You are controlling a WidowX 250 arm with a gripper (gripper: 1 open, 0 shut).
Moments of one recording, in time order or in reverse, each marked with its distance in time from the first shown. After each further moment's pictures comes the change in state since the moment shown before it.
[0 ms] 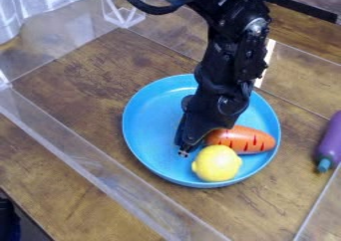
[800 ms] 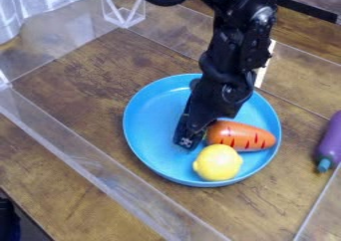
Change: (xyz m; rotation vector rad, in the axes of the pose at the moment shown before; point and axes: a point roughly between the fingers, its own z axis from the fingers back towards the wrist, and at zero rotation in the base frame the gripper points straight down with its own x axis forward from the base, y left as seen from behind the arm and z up) arm -0.004 0.011 0.005 -0.013 0.036 -0.006
